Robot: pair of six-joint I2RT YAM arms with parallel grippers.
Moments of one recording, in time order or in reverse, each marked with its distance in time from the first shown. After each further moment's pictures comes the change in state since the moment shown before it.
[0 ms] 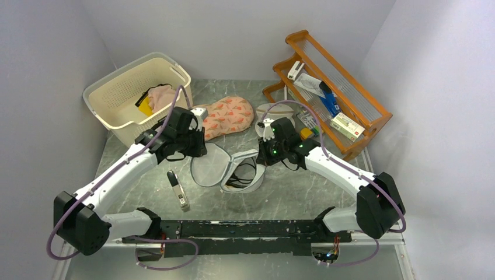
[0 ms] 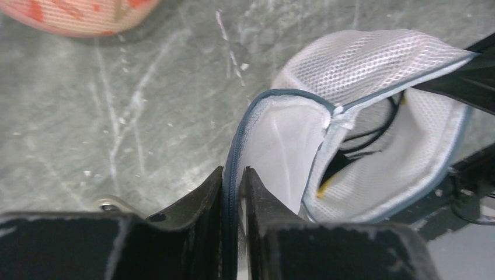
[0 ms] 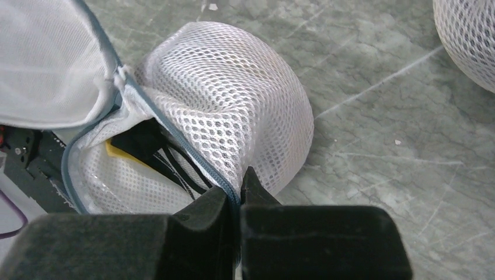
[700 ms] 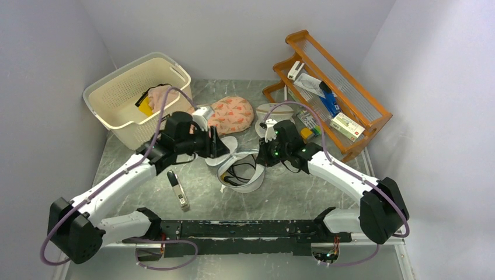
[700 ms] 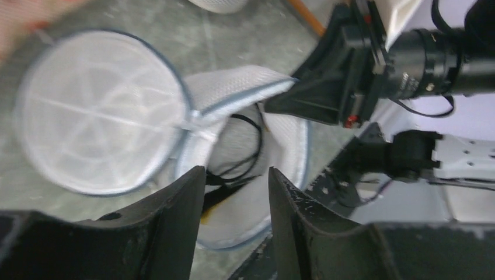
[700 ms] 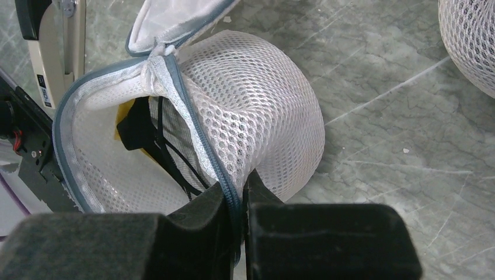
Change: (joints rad) left arm -0.037 -0.086 -0.085 0.313 0.229 -0.135; right arm -0.001 -0.048 -0.056 0.087 -0.032 0.019
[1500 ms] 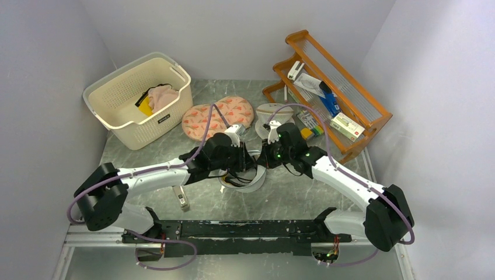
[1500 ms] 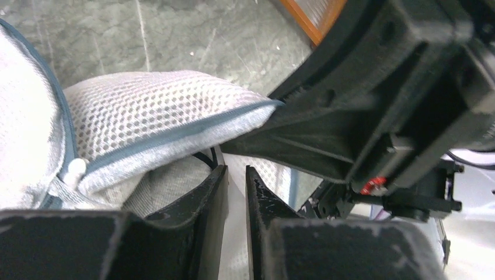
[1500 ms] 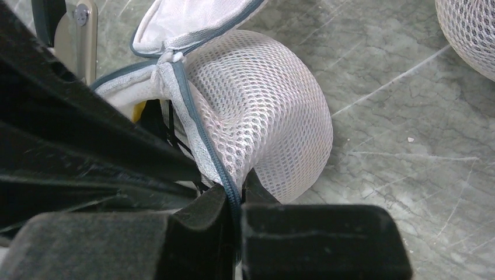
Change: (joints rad) left arm -0.365 0.287 -0.139 0.489 -0.245 -0.259; right arm 0.007 -0.073 -0.048 0.018 0.016 0.052
